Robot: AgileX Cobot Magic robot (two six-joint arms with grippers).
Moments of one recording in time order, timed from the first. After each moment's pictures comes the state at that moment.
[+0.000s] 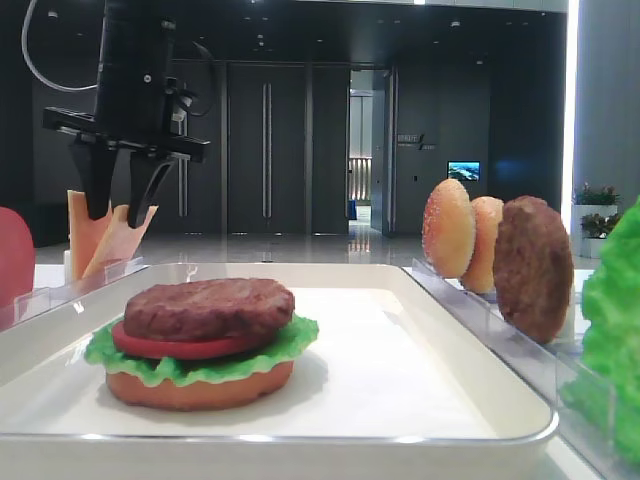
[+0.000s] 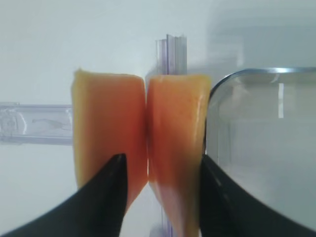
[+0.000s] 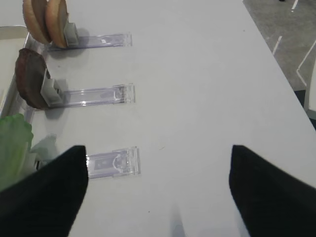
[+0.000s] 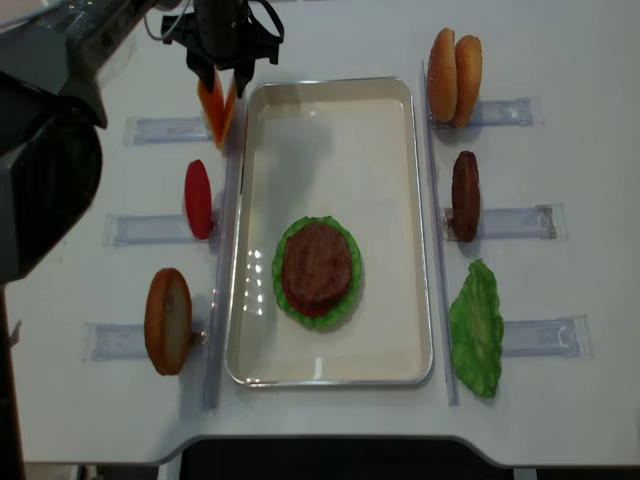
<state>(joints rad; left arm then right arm) -0.38 2.25 -1.98 0.34 1.23 -0.45 -0.10 -0.01 -0.51 0.07 1.14 -0.06</state>
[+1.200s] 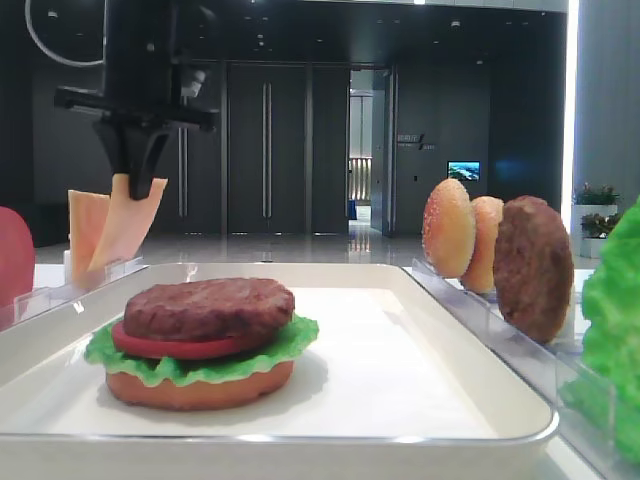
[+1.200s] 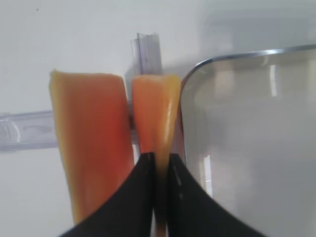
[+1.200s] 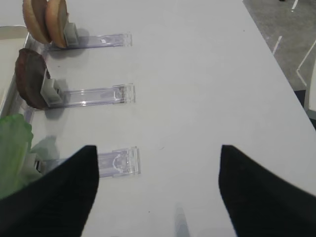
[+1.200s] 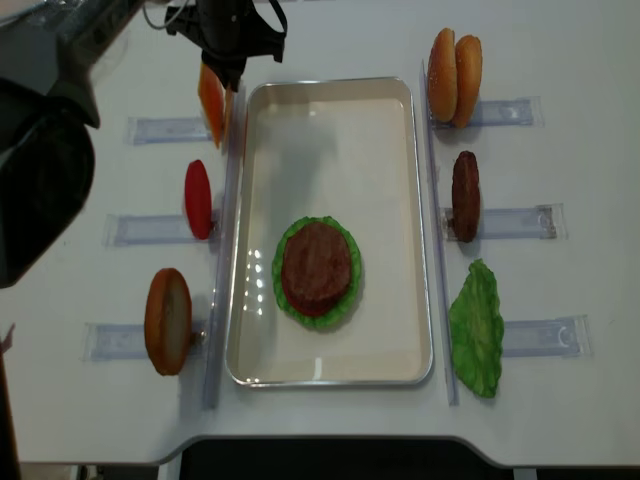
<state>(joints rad) -0.40 2.21 -1.98 0.28 1.23 -0.34 -0.10 -0.01 -0.51 0.07 1.14 -0.06</state>
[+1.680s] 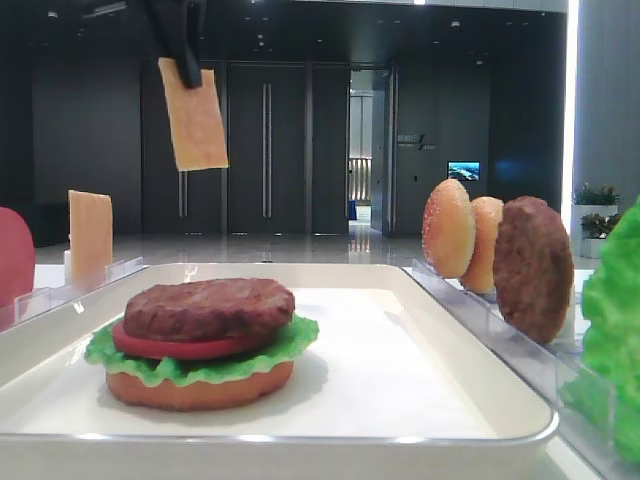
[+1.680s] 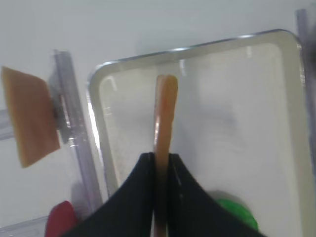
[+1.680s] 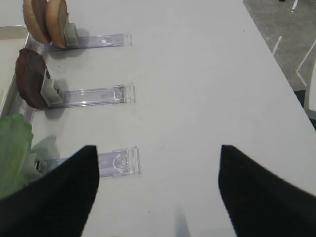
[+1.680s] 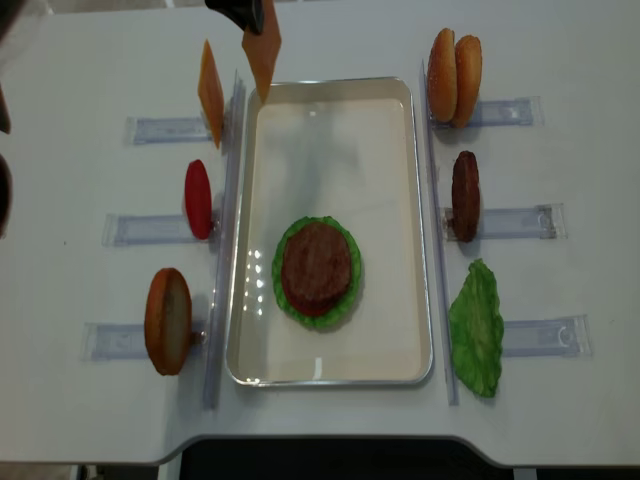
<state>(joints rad) -0.40 1.99 -1.97 -0.03 1.24 -0.22 -0.10 -0.01 -0.51 0.07 1.14 -0.06</state>
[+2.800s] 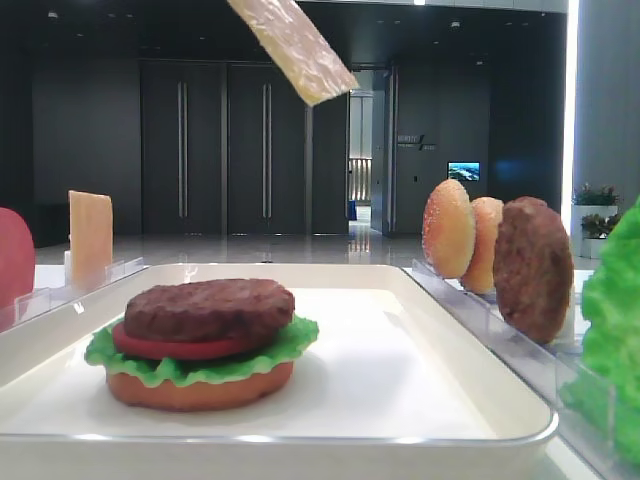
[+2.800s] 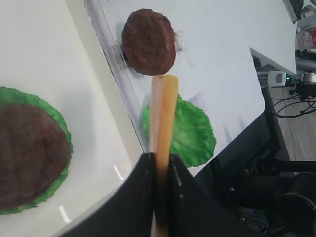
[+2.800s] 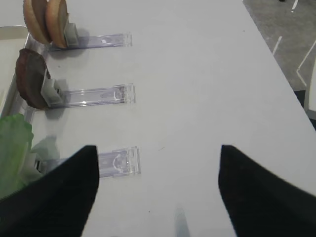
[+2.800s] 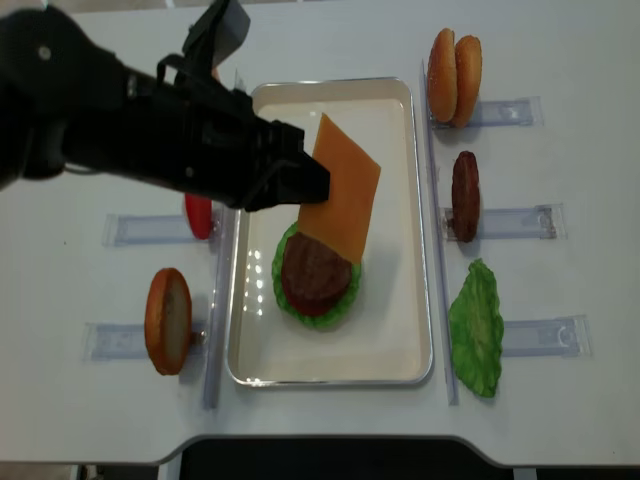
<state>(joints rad) -0.49 1.38 -0.93 -0.93 0.71 0.35 -0.10 -0.01 -0.51 0.07 1.14 -0.06</state>
